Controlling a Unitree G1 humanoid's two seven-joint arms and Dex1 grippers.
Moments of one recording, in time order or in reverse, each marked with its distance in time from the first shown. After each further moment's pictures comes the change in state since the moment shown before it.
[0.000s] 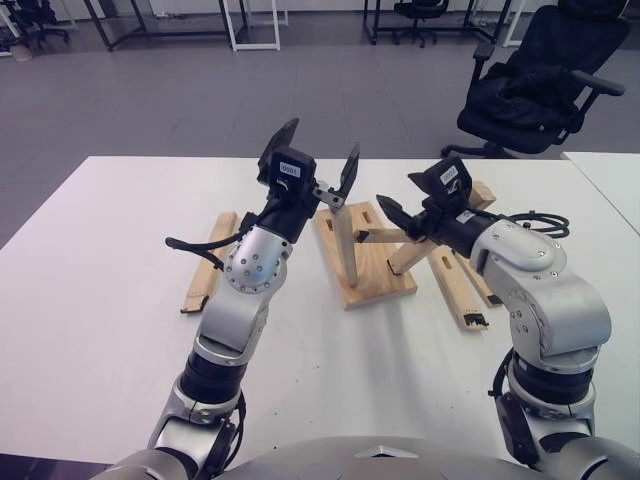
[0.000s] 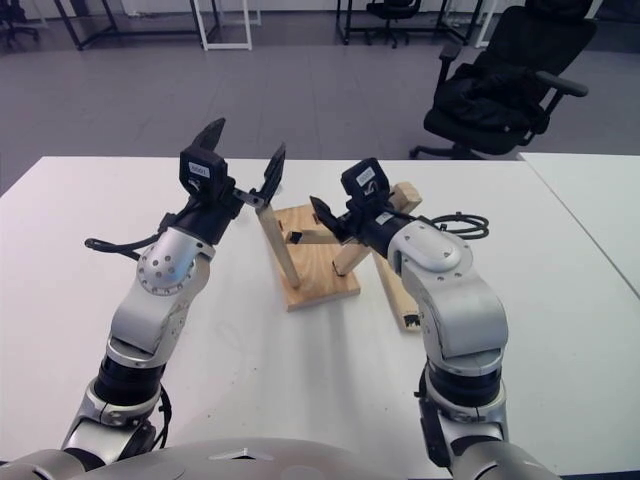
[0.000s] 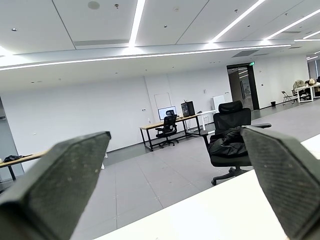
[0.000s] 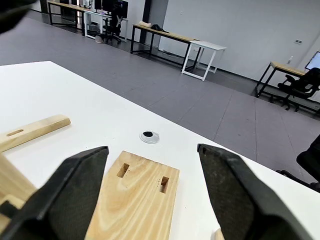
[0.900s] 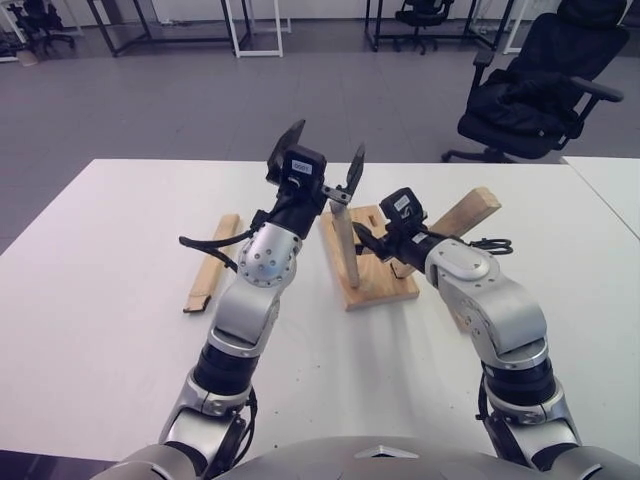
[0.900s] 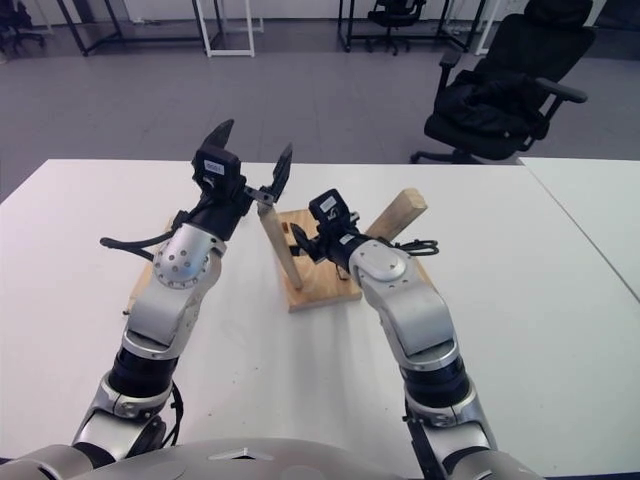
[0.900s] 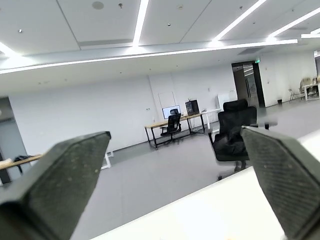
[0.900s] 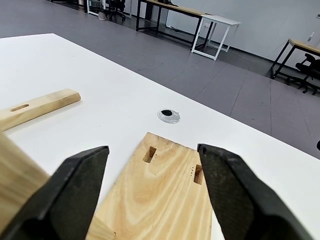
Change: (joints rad) left arm -0.043 -0.045 -0.035 0.104 0.093 -0.012 0.009; right arm 0.060 0.055 0.209 0.207 0.001 -0.158 -0.124
